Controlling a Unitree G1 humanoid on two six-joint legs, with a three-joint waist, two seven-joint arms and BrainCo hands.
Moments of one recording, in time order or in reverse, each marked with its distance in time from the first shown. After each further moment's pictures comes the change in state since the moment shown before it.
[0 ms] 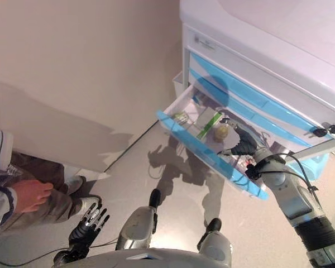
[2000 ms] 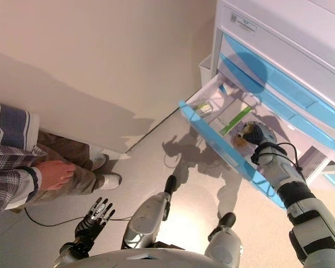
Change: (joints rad) left arm -0.045 0.003 -0.032 -0.002 -0.002 0.023 0.018; right arm -0.336 0.063 0.191 0.592 -0.063 0.145 -0.169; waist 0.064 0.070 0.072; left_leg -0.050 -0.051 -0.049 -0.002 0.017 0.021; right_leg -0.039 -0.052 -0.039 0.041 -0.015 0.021
